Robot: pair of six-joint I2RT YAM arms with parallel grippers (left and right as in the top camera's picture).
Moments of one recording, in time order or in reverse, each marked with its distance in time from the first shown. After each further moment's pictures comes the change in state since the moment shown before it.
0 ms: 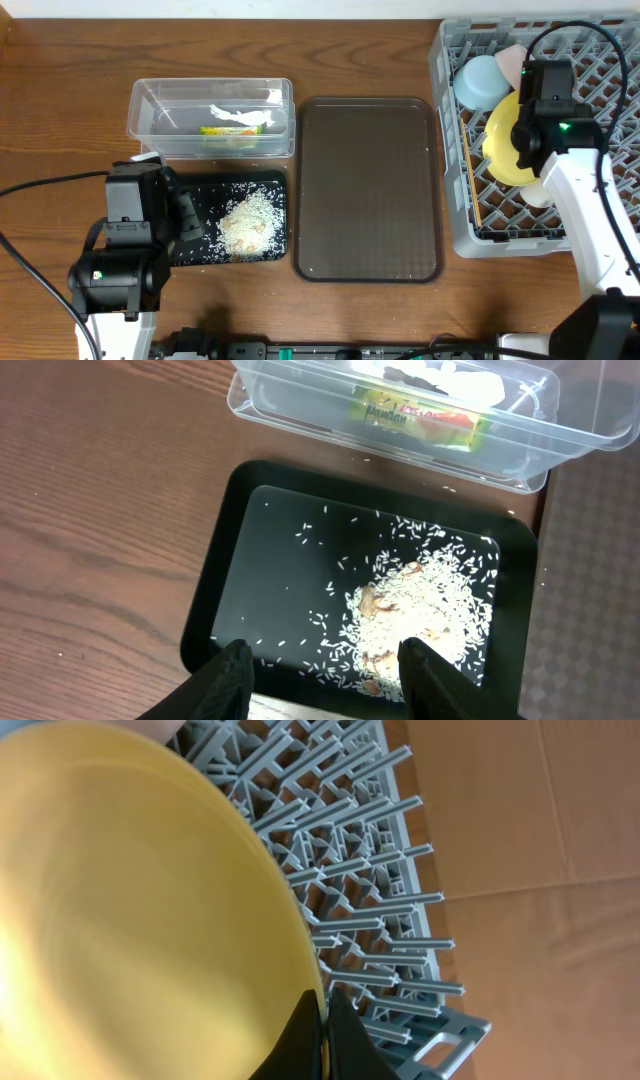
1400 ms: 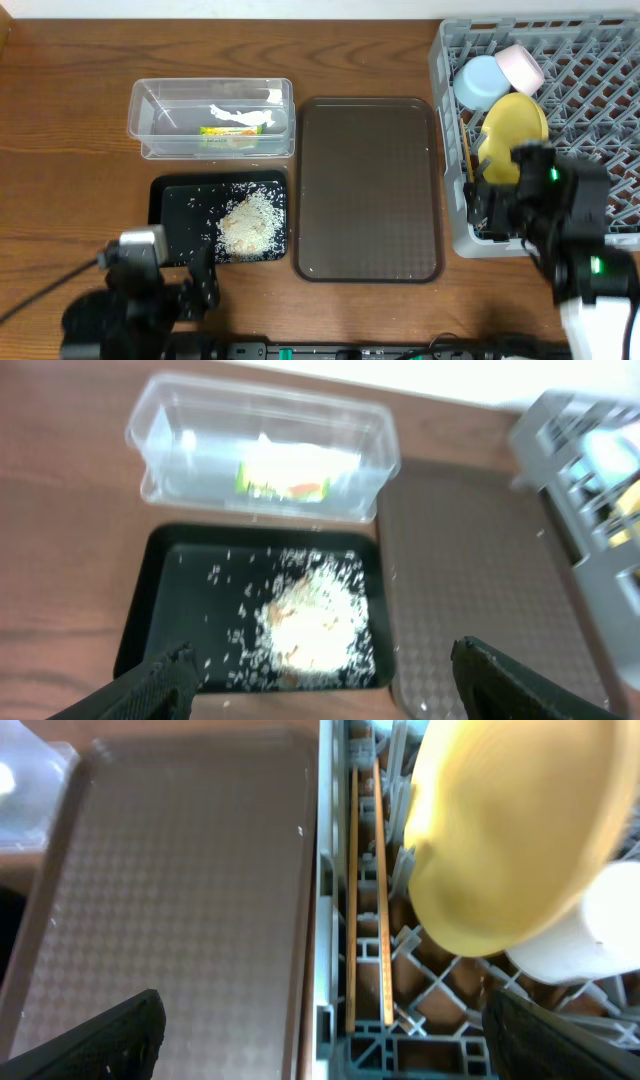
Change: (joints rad) left arm 0.000 -0.544 -0.001 -0.113 0.261 0.089; right arm -0.038 -0.705 -0.435 -0.086 -0.877 0.178
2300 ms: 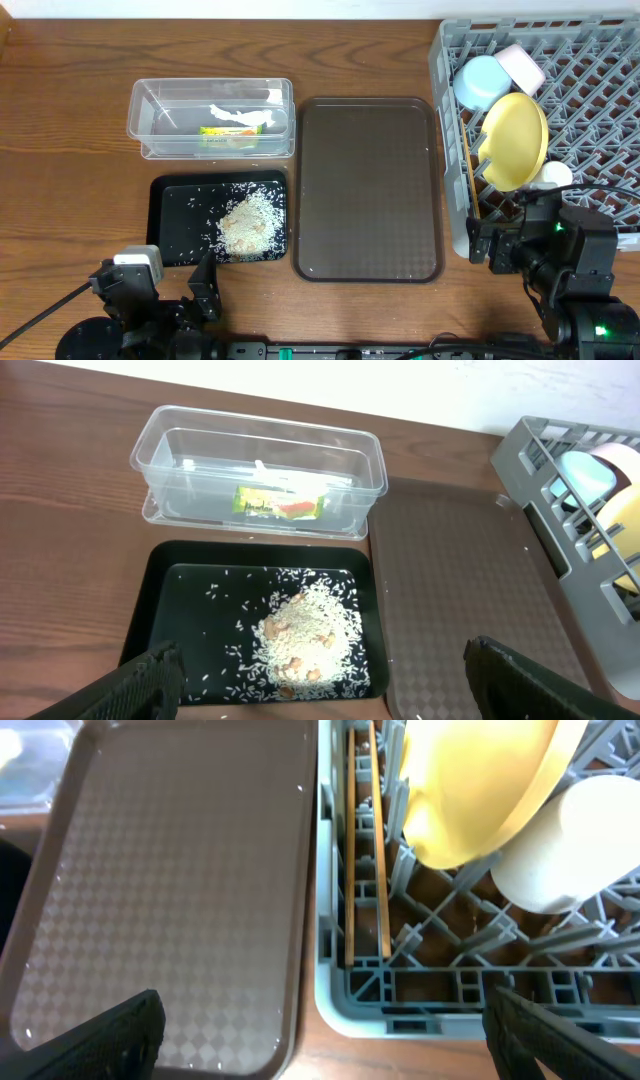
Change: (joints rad) left arm 0.000 -0.054 -0.001 -0.006 0.003 0.001; right arm 0.000 -0.186 -0.057 -0.154 0.013 0.000
